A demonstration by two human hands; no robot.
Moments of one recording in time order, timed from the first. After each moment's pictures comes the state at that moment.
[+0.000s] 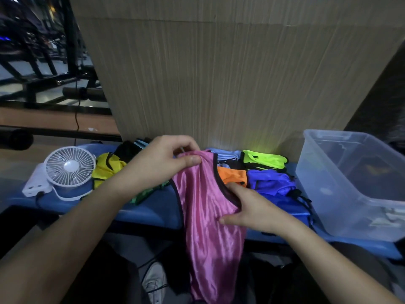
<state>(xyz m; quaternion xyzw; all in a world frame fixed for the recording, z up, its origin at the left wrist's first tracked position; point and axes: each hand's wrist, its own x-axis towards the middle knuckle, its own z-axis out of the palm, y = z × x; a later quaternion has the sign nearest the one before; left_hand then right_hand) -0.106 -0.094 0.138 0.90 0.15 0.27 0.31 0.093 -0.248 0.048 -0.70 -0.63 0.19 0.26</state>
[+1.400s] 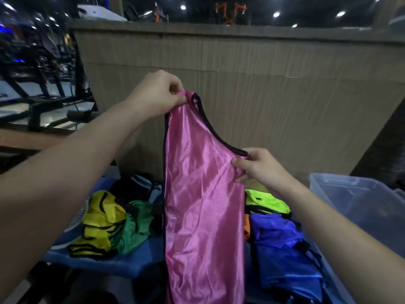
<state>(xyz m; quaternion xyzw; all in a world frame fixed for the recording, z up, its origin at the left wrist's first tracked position) -0.029 0.031 0.304 0.88 0.32 0.35 0.10 0.178 -0.128 0.169 -0.67 -0.48 0.24 0.51</state>
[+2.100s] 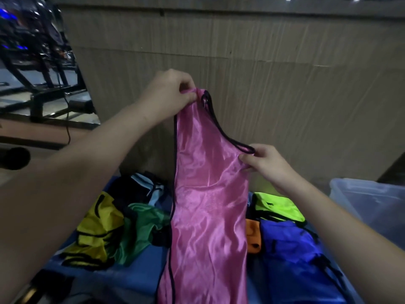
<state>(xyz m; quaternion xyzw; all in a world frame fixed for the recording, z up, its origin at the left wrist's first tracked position) 0.002 0.075 0.276 0.88 0.28 0.37 0.10 0.219 -0.073 0.146 -0.66 -0.49 0.22 0.52</state>
